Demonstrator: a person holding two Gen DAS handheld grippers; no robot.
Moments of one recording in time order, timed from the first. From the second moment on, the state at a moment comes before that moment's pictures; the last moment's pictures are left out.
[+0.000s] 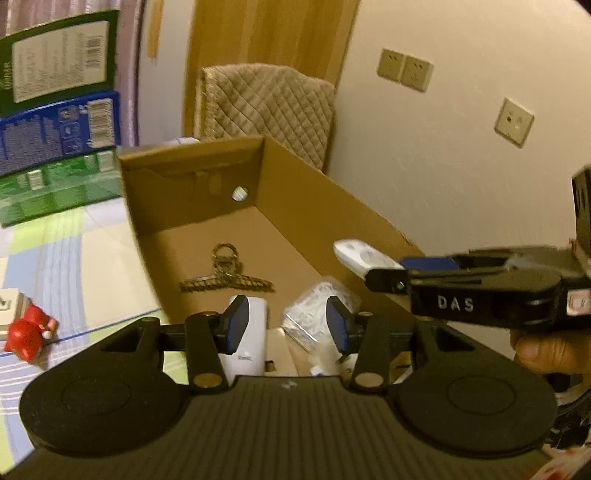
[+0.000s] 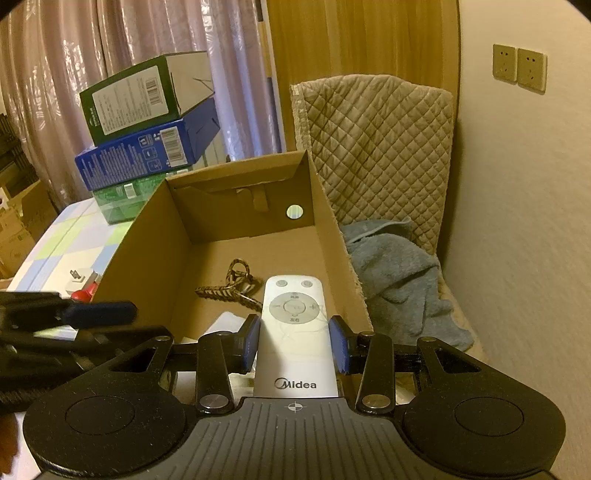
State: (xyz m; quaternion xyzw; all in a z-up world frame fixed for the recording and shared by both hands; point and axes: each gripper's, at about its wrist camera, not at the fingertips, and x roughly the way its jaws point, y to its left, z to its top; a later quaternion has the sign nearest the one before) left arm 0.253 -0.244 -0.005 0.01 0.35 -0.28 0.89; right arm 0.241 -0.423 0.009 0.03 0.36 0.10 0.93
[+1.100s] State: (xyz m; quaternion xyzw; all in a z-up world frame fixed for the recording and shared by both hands) left arm 0.231 -0.200 0.018 -0.01 0.34 -0.26 0.91; right arm 0.220 -0.408 0.026 0.01 0.35 0.10 0.93
